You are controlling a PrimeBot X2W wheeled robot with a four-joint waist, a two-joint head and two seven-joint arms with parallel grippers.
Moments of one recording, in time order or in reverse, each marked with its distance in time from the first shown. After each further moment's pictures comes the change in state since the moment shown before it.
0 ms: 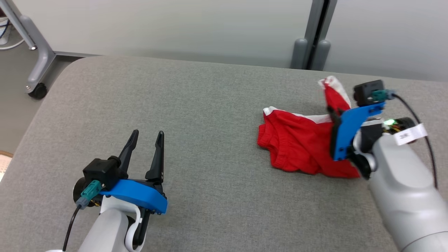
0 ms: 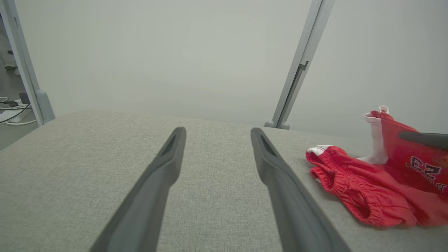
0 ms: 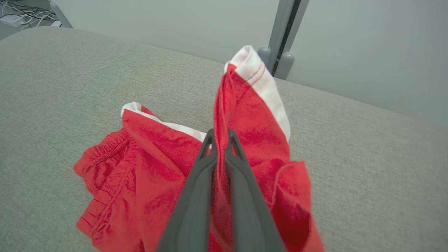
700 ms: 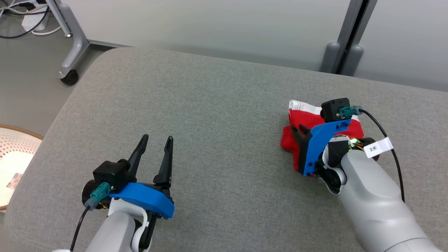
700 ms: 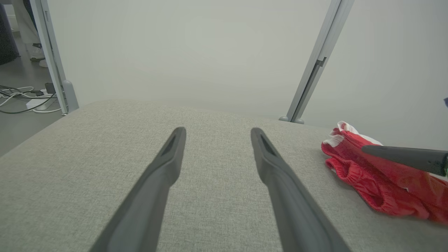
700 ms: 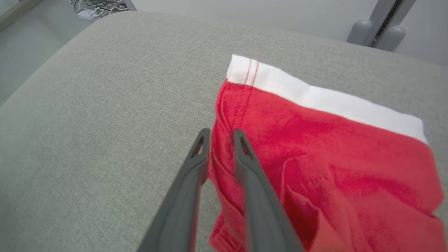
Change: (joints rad) left arm 0.002 -0.004 -0.049 0.015 -0.021 0.000 0.000; right arm 0.016 0.136 0.013 0.081 0.063 0.000 -0.006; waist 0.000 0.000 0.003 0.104
